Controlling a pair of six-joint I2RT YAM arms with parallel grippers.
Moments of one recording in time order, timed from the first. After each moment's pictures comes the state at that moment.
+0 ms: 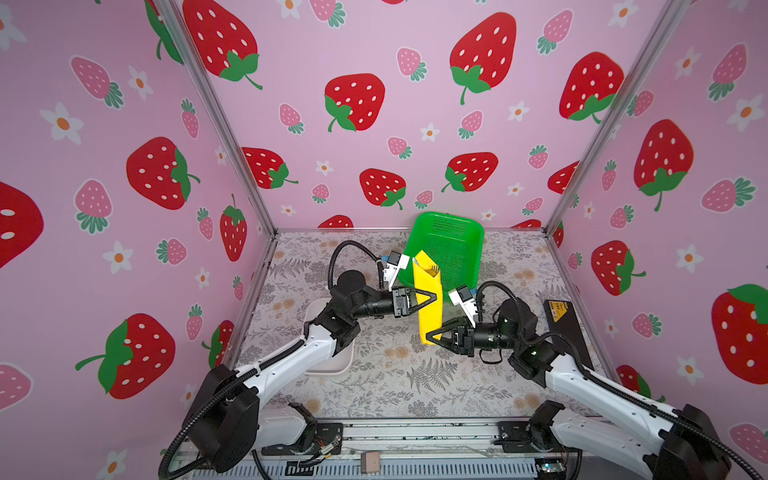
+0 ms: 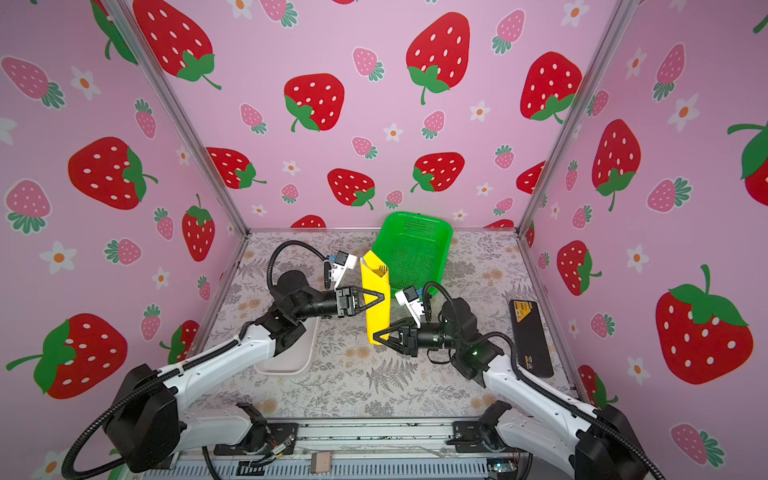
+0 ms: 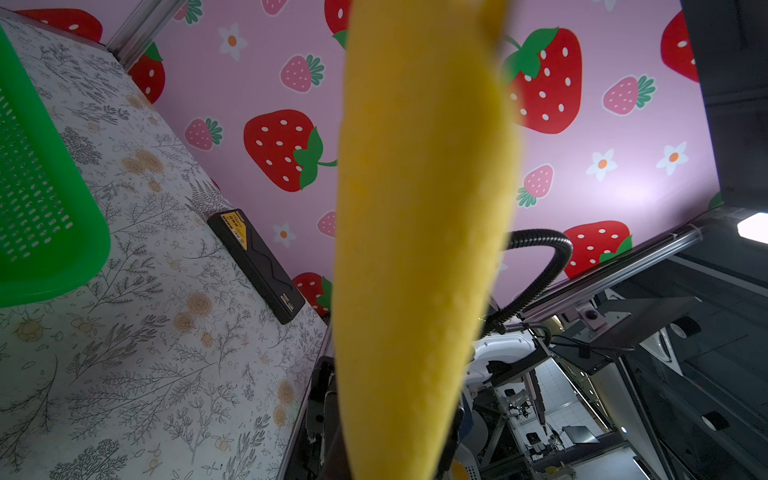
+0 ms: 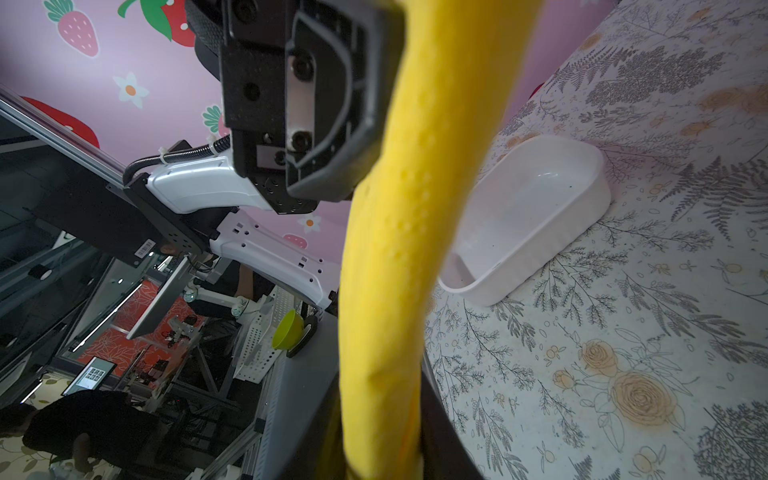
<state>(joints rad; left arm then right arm) -0.61 1.29 0.81 0.54 0.85 -0.97 0.78 0.99 0.54 0.32 -0.84 0.68</state>
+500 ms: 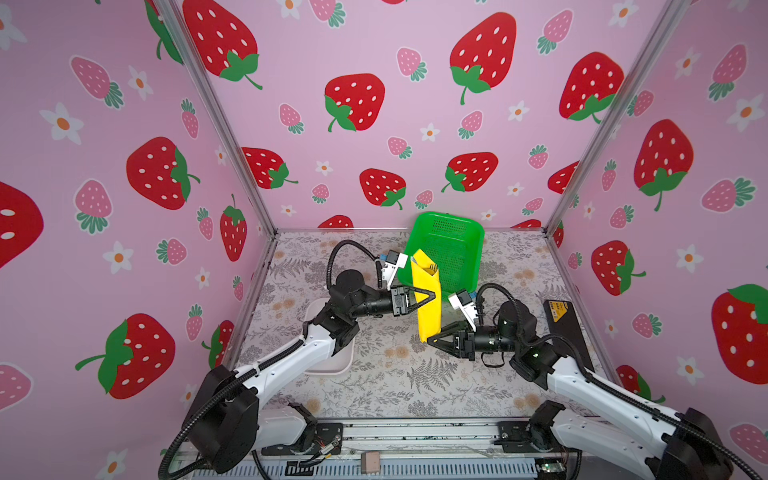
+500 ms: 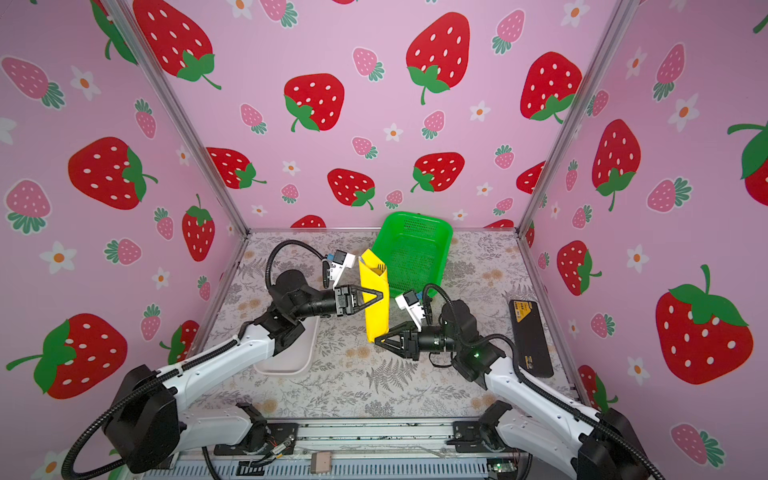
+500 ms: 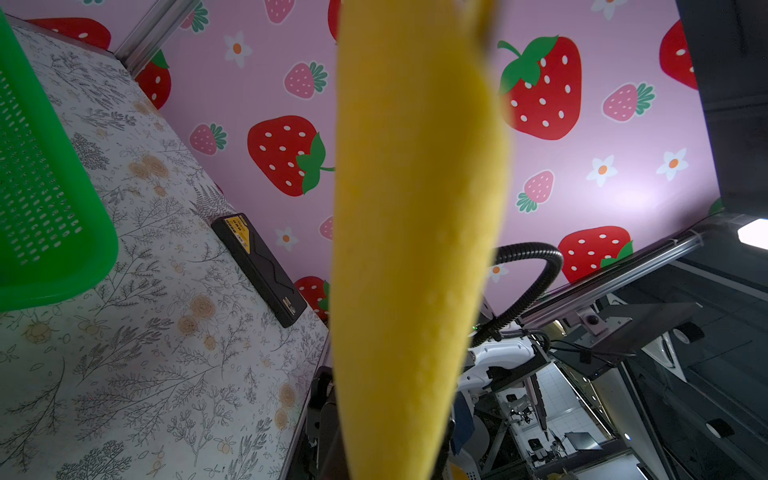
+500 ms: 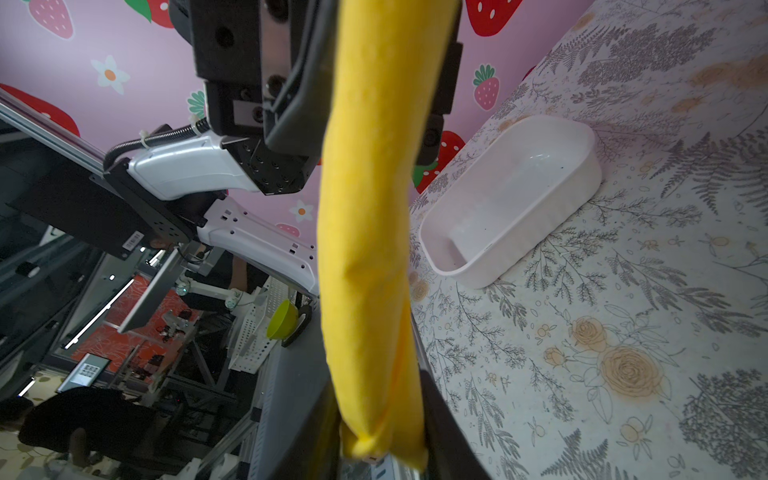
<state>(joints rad) -0.60 1.28 0.81 0.54 0.85 -0.97 0.78 0.97 0.53 0.26 -0.84 0.65</state>
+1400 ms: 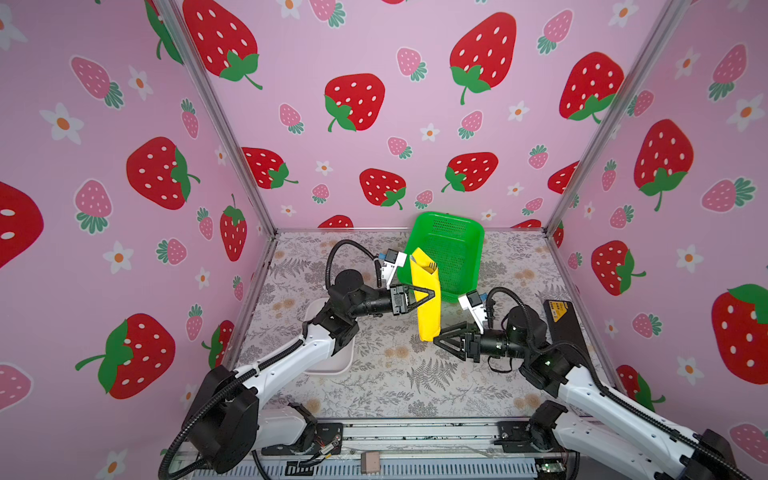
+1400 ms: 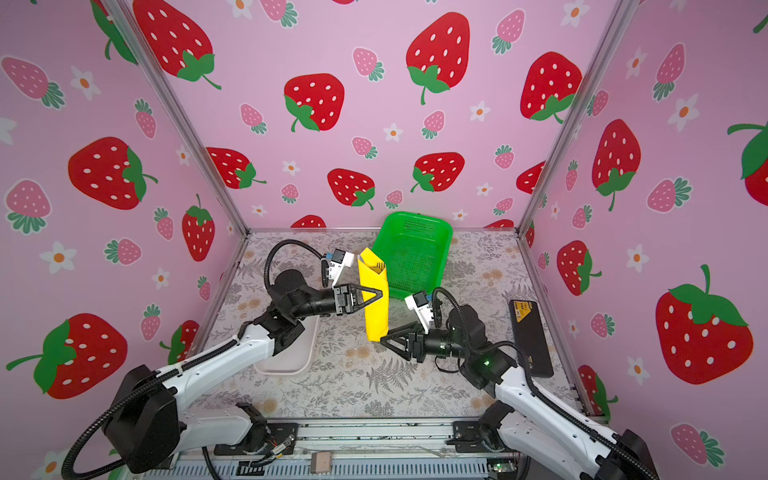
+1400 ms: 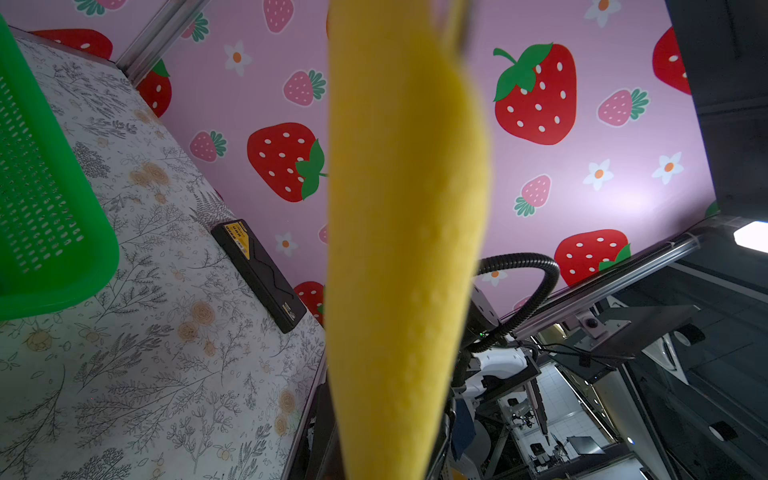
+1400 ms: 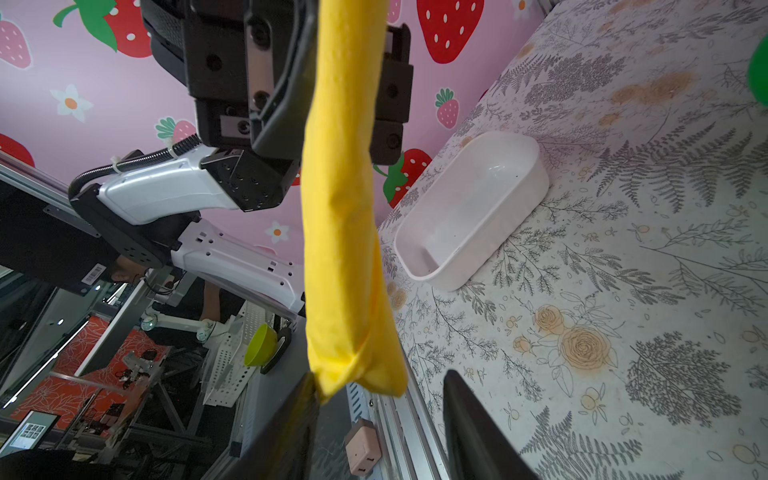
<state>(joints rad) -0.59 1.28 0.81 0.55 0.84 -0.98 0.77 0.85 0.53 0.13 -0.71 0.66</state>
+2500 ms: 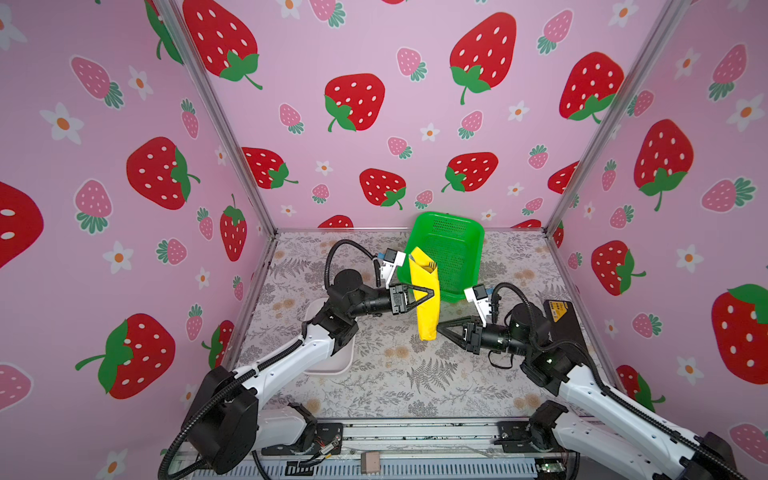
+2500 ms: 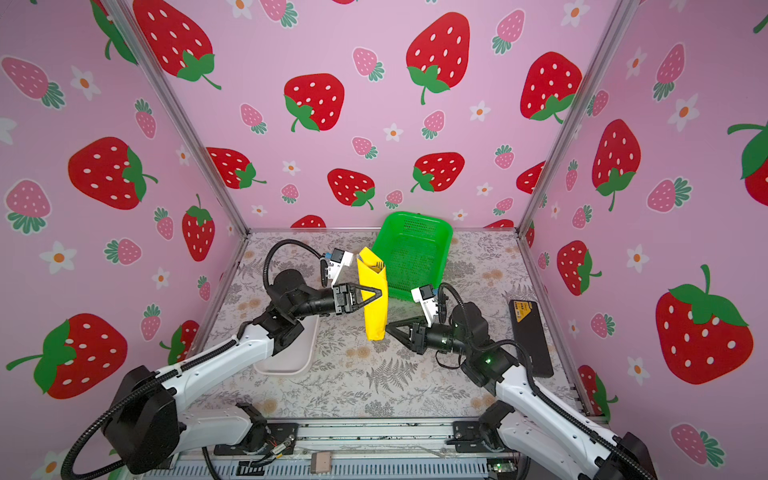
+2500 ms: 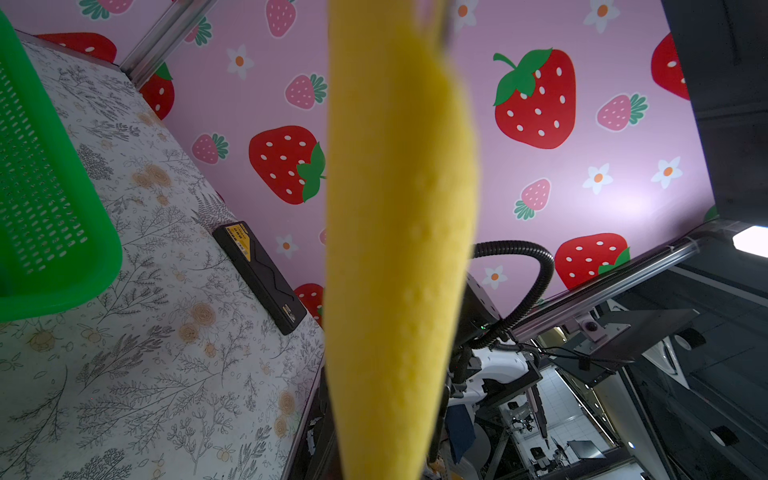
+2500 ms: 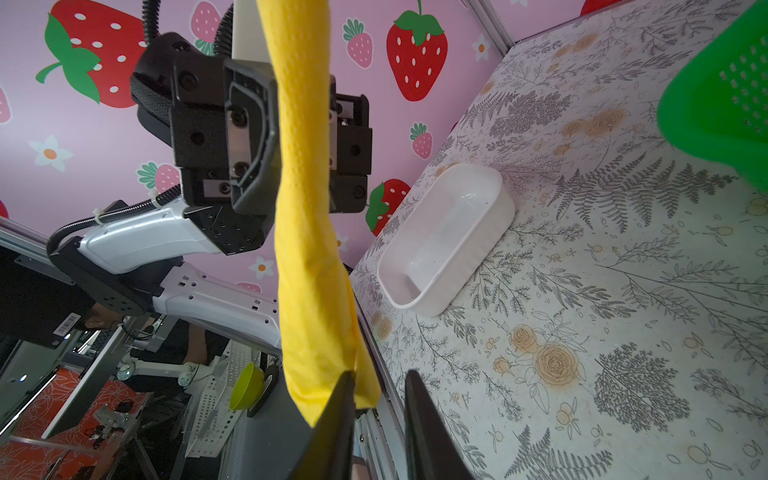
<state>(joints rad) -0.59 1.28 0.81 0.55 0.83 -0.98 0.74 0.85 0.53 0.15 -0.65 0.70</state>
